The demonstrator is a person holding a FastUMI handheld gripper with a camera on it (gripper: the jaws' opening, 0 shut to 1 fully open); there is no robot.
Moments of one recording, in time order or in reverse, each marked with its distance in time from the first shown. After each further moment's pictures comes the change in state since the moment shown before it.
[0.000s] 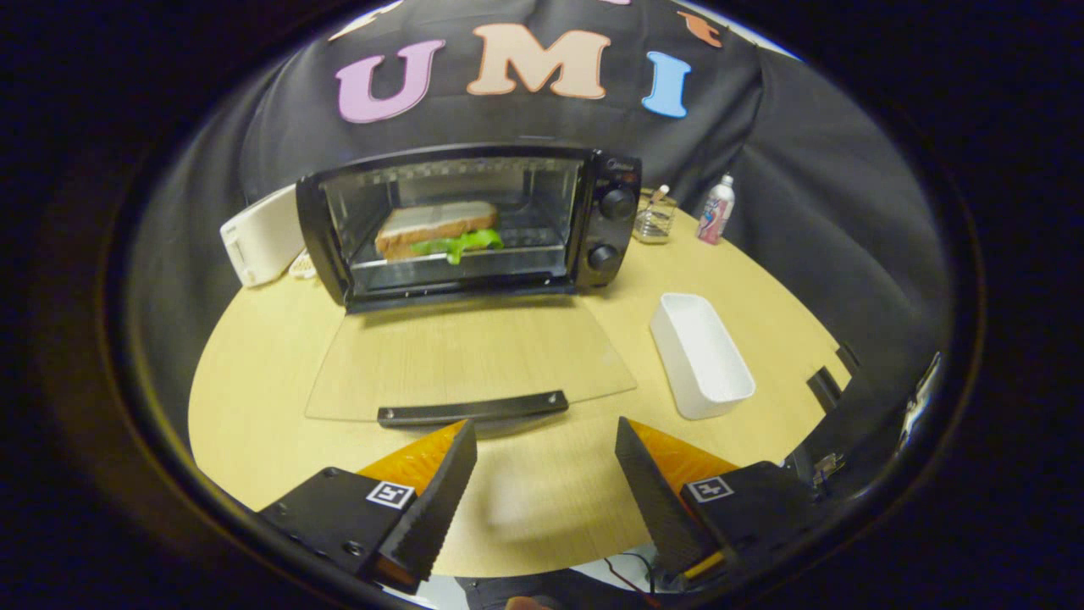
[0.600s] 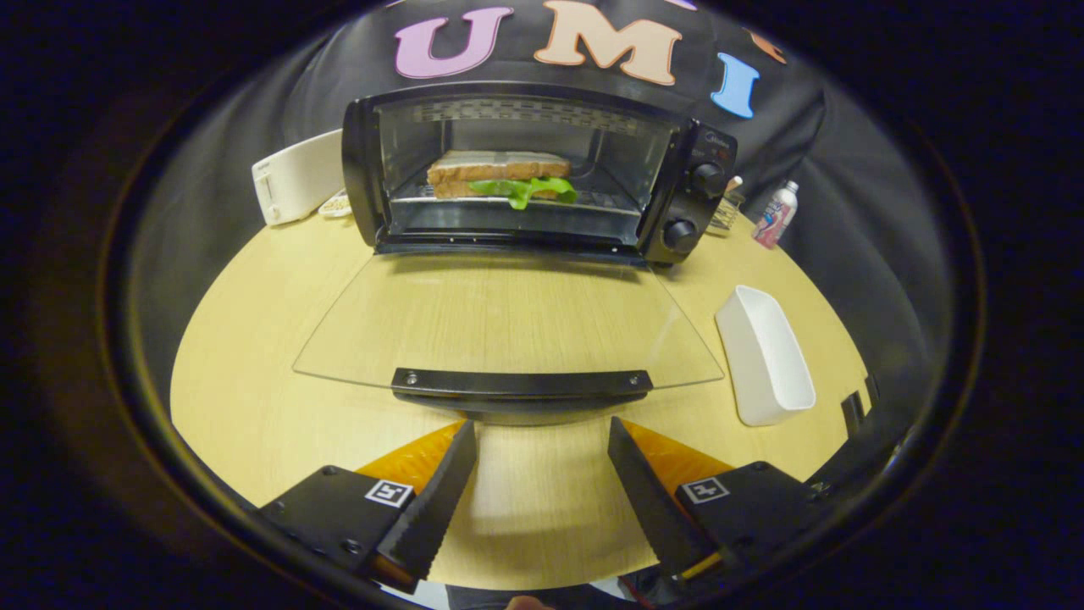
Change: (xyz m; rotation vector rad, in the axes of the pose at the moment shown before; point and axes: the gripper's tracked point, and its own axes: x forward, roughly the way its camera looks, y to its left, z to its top) arm 0.021 0.032 -0.009 -0.152 0.039 0.073
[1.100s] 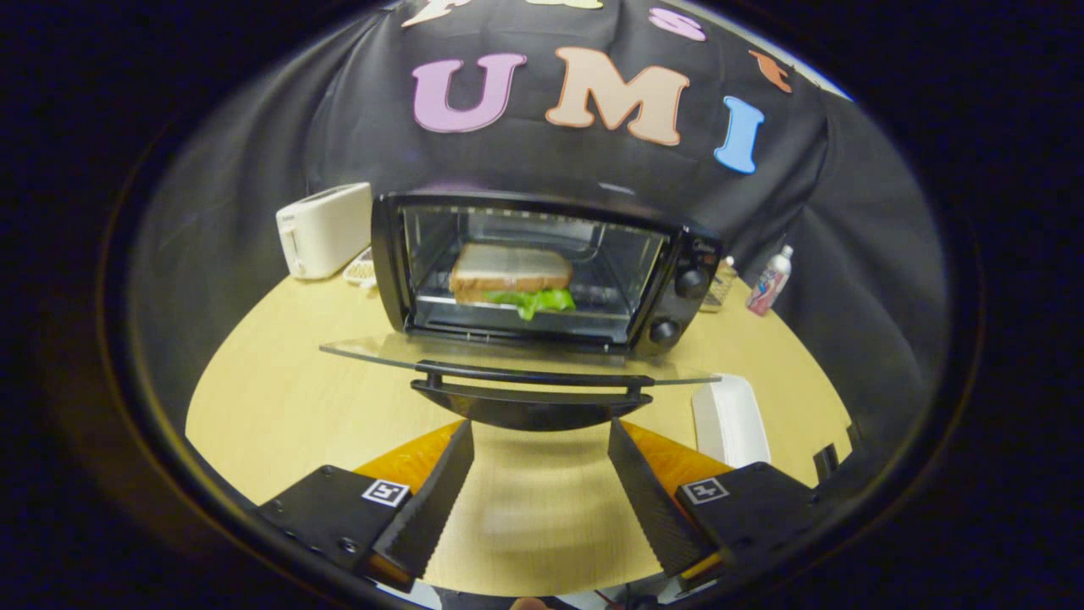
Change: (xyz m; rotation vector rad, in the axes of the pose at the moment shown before) arm -0.040 -0.004 0.090 -0.008 -0.204 0.029
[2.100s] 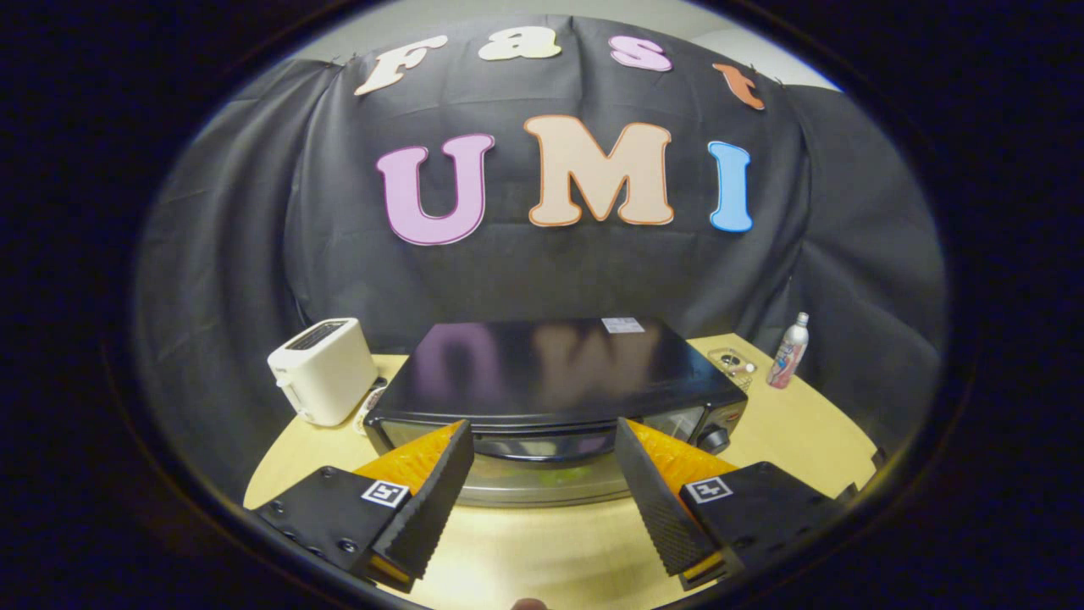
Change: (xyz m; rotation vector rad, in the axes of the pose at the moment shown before) arm 0.027 0.004 0.165 0.167 -0.273 0.036
